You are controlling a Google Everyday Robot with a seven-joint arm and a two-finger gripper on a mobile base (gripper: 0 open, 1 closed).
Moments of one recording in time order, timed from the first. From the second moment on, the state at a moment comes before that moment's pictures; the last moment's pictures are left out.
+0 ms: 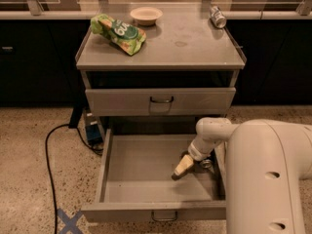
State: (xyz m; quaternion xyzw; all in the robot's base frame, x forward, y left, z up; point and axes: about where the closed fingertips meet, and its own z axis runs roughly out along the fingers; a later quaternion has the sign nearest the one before) arm 0.627 -0.165 0.383 -0.33 0.94 0.10 0.06
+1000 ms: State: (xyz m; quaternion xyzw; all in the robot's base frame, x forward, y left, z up) arm 0.618 -0.160 0.388 -0.33 0.93 0.14 0.05
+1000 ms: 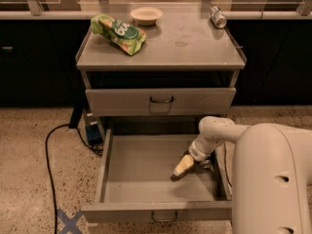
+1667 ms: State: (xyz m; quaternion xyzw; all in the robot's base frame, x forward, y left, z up) arm 0.633 -0.191 0.450 -0.29 0.94 0.09 0.12
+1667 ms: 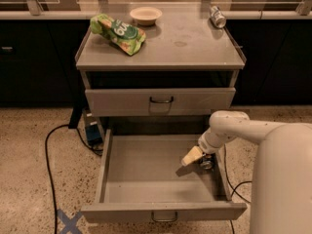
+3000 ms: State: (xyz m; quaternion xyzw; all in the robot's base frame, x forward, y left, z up) arm 0.625 -0.177 0.409 -0.31 0.95 0.08 0.07
